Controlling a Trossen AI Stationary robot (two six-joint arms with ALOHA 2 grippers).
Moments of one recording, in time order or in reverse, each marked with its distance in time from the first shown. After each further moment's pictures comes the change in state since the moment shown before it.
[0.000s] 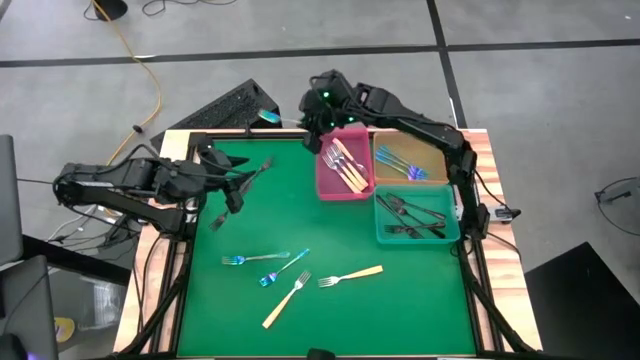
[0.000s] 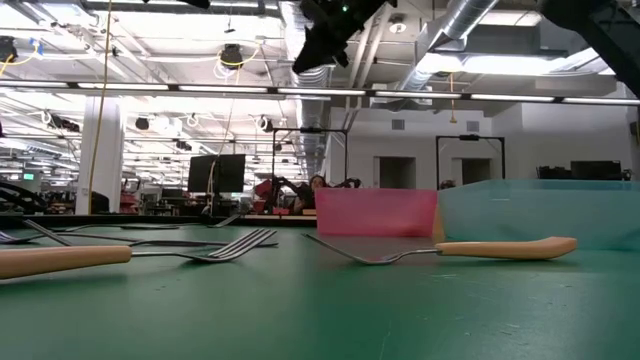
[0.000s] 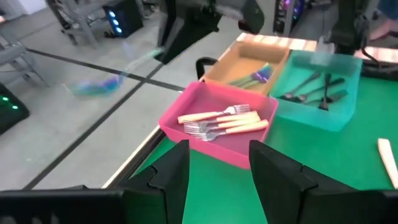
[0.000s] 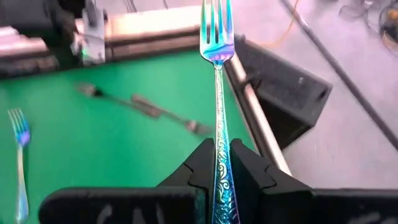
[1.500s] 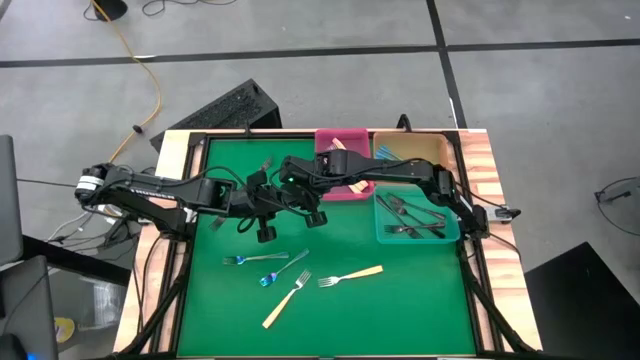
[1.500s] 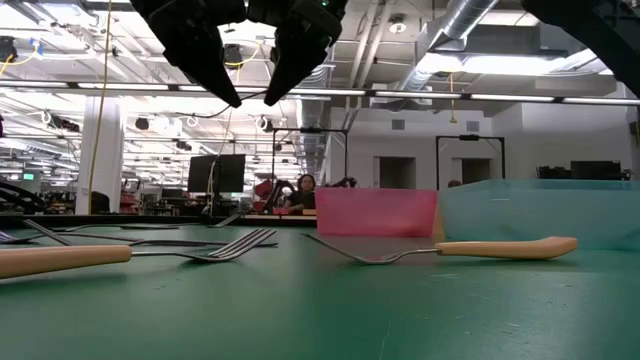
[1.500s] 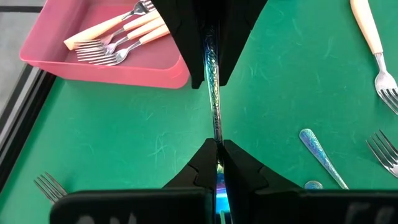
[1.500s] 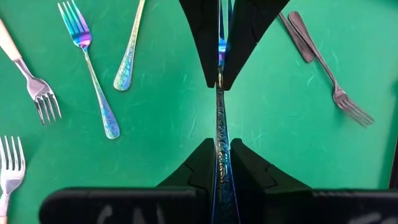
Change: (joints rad) left arm 0.059 0.319 -0.199 0.185 0.357 0.105; right arm 0.329 0.175 0.003 -0.251 0.025 -0.284
